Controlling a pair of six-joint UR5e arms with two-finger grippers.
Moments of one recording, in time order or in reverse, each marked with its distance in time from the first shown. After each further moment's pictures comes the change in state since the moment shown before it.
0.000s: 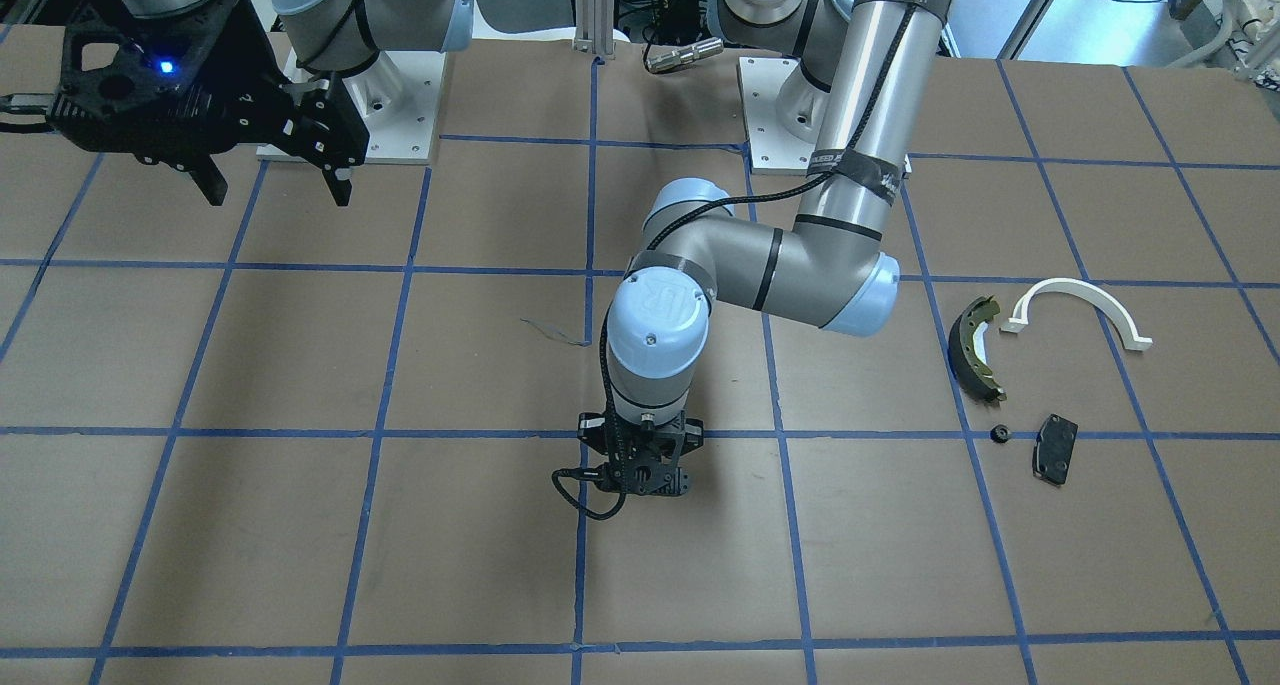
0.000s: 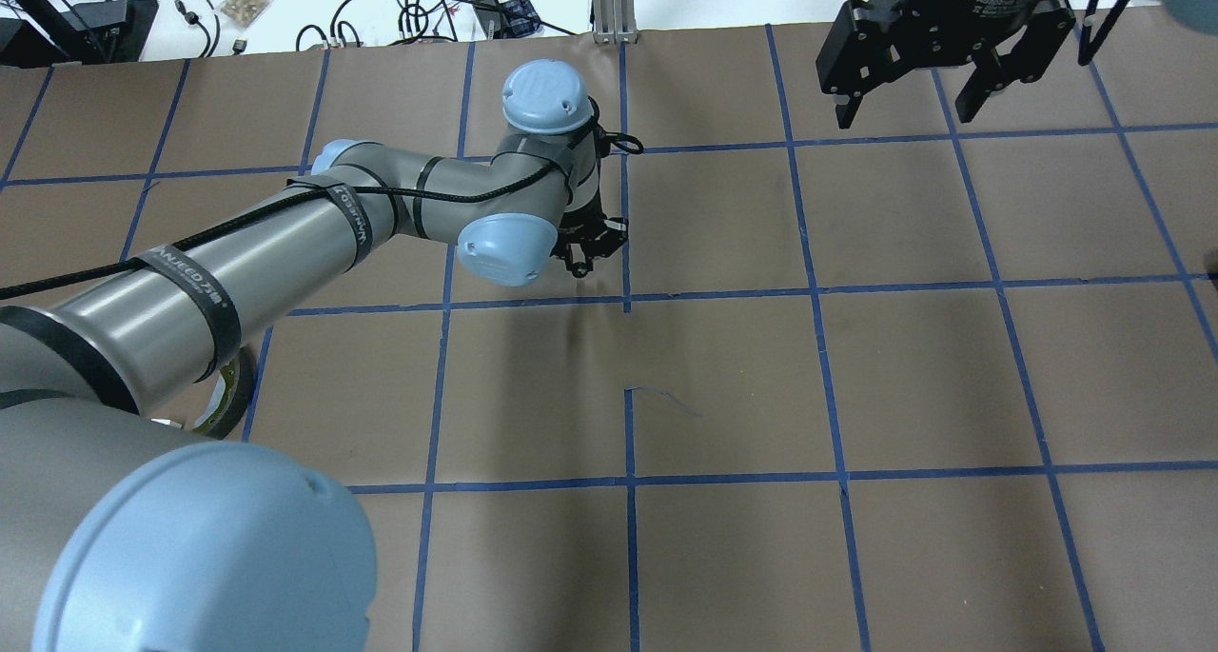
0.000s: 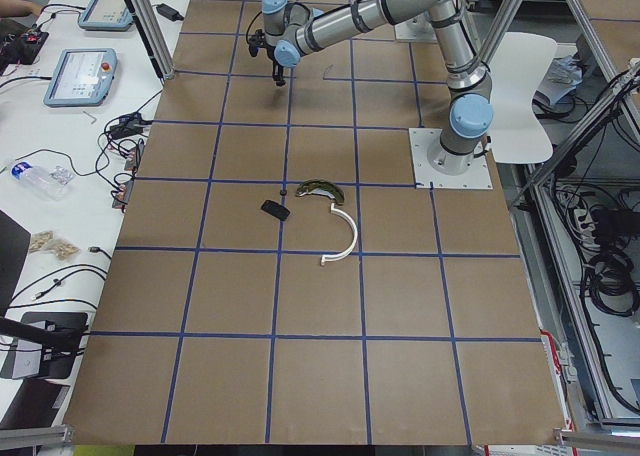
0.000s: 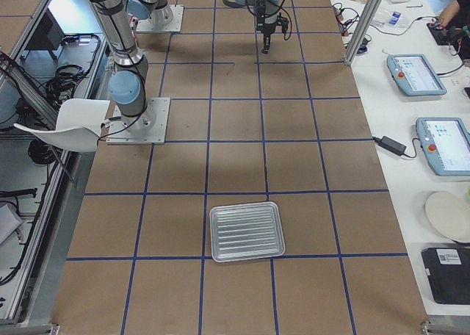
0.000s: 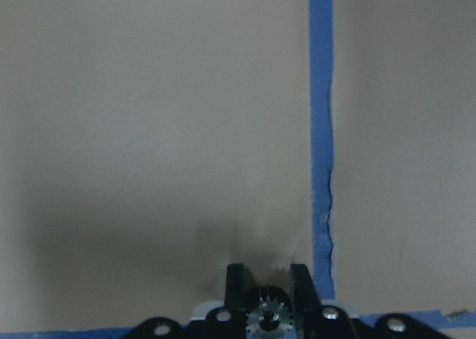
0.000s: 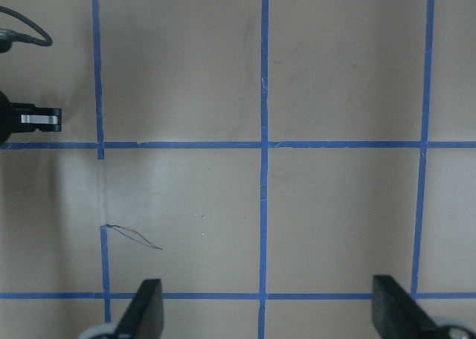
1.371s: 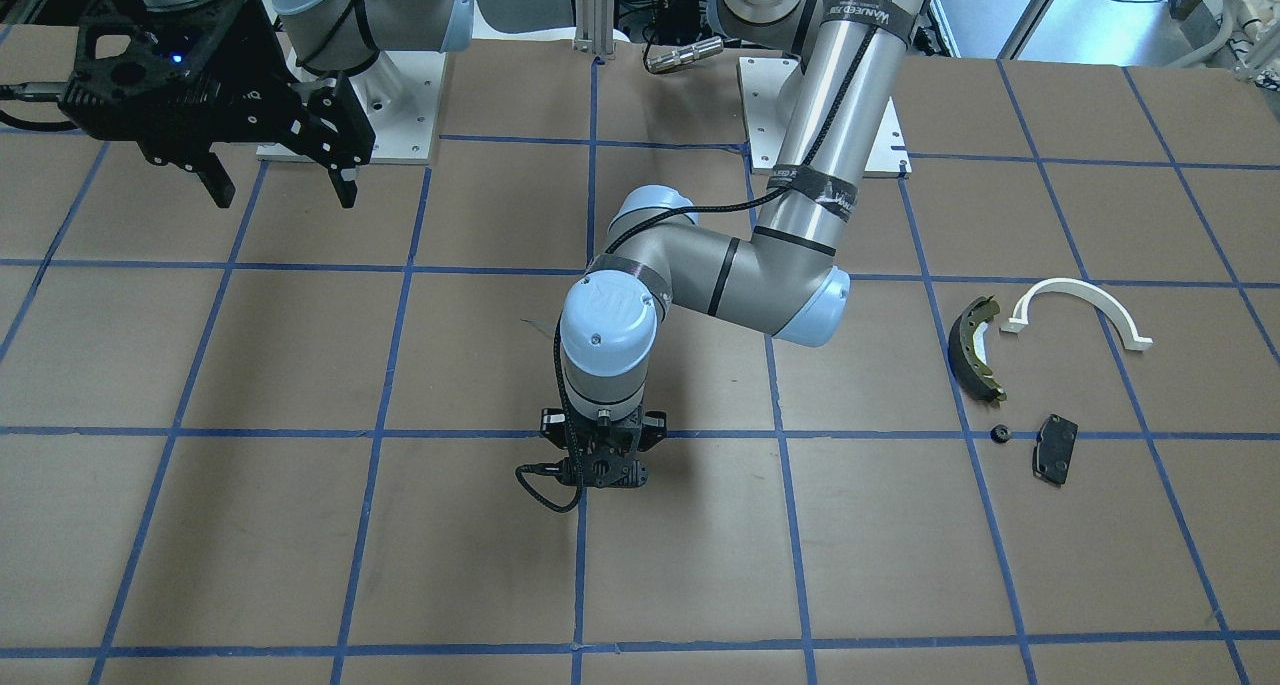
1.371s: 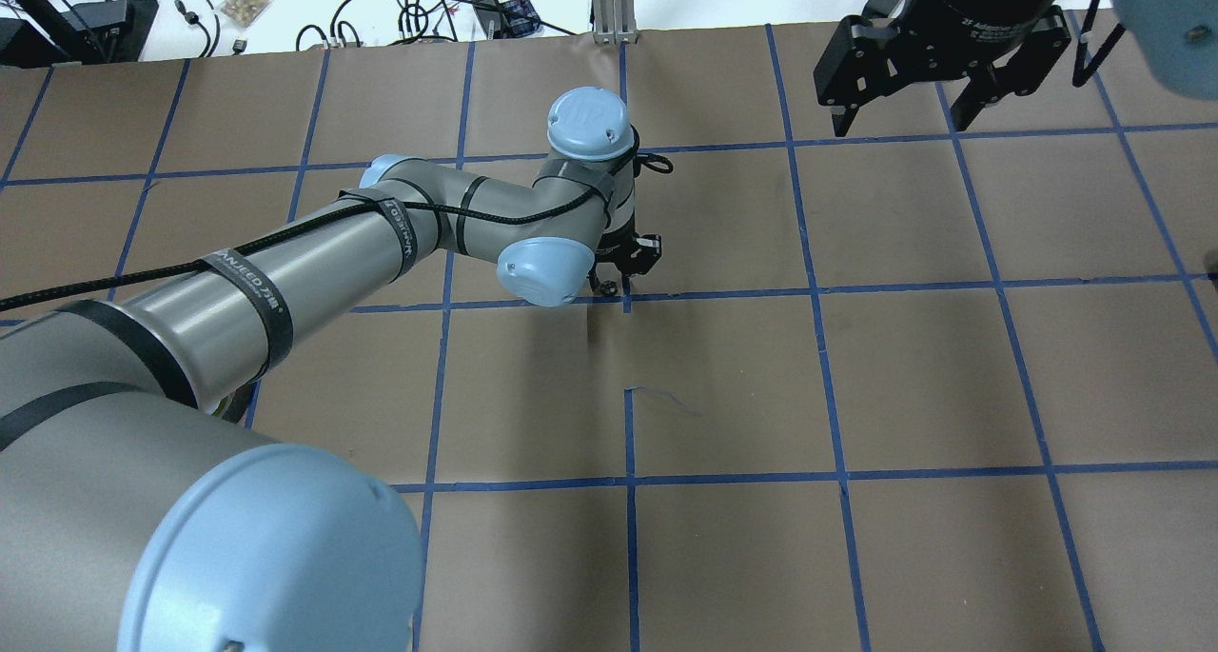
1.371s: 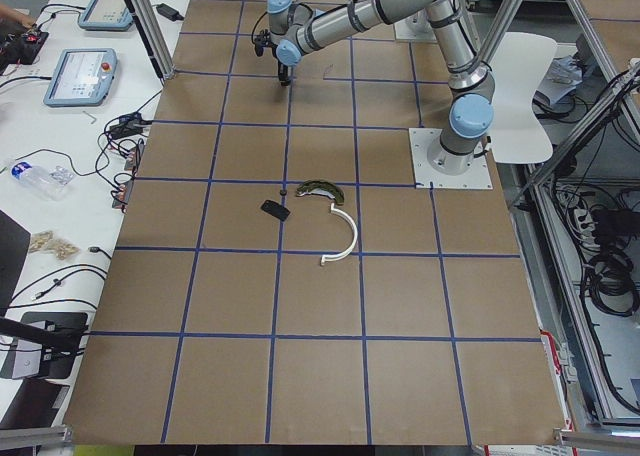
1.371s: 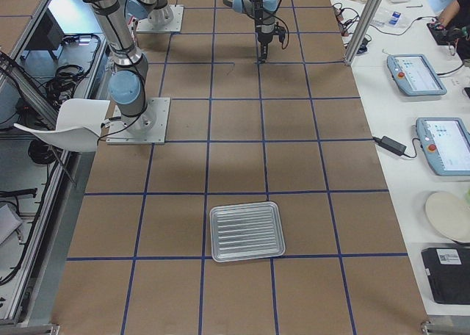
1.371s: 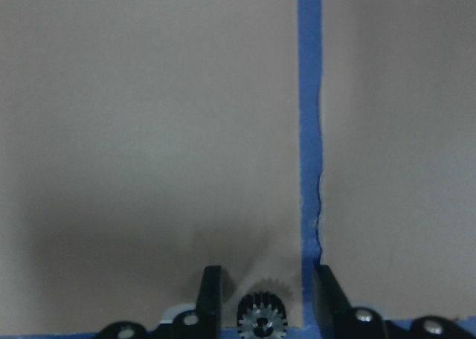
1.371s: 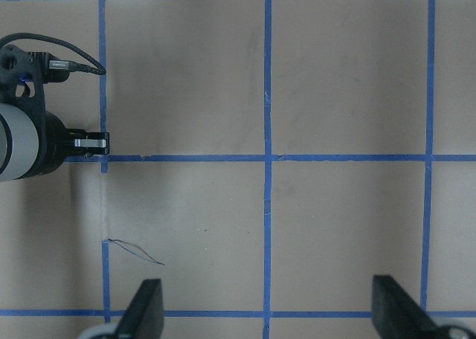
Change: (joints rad) left arm -0.087 -0.062 0.013 0.043 -0.008 -0.138; right arm 0.000 -0.042 0.076 -0.092 0.010 0.001
